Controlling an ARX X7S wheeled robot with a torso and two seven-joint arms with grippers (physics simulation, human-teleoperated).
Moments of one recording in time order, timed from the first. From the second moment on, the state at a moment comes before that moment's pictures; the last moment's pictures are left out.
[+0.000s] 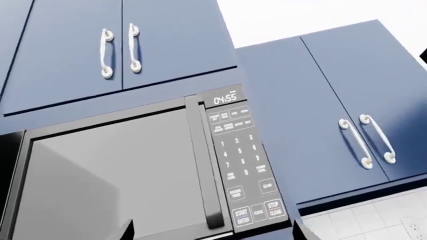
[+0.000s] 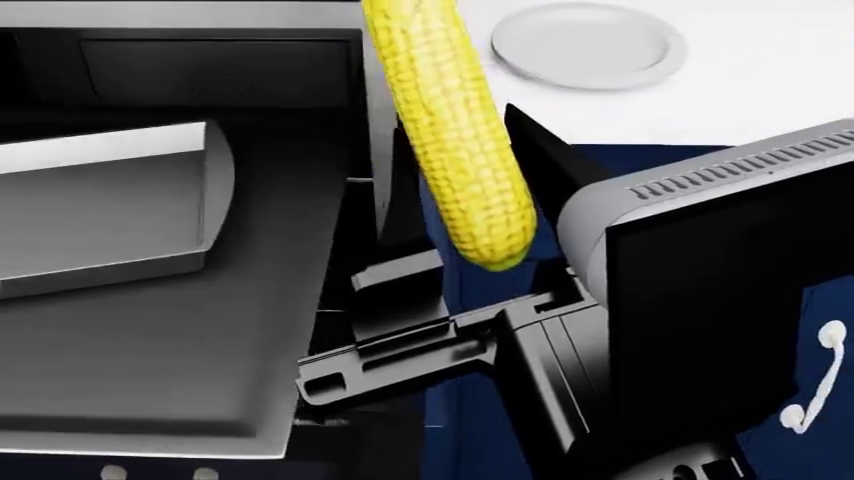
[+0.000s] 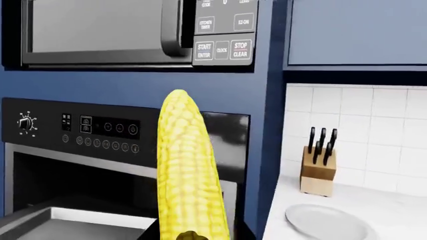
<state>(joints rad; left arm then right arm) -2.23 -0.98 1.86 1.05 -1.10 -0.07 -1.57 1.00 0.77 -0.42 -0.87 1.50 0.68 0.95</state>
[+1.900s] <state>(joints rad) -2.14 -0.94 1.69 1.05 -1.14 -0.14 -1.57 0.98 0.75 -0.45 -0.91 1.44 0.67 0.97</state>
